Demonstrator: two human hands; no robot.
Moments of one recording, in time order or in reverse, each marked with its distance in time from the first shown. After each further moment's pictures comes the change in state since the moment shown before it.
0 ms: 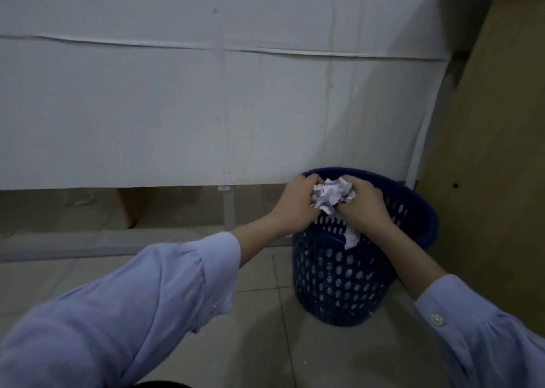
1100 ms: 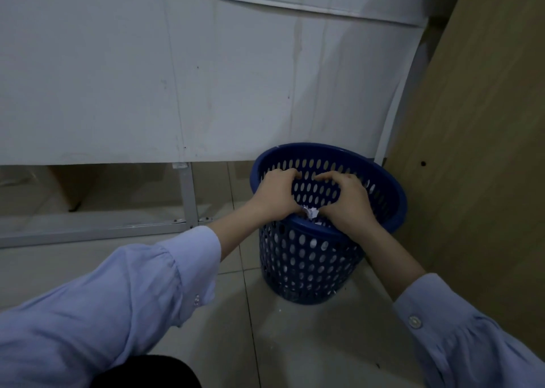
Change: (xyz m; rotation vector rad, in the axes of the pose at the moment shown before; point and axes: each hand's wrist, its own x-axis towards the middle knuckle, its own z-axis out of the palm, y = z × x) left_hand 0.024 -0.002 0.048 0.128 -0.163 -0.075; right_hand -0.013 0.053 -0.004 0.011 -0.021 0.130
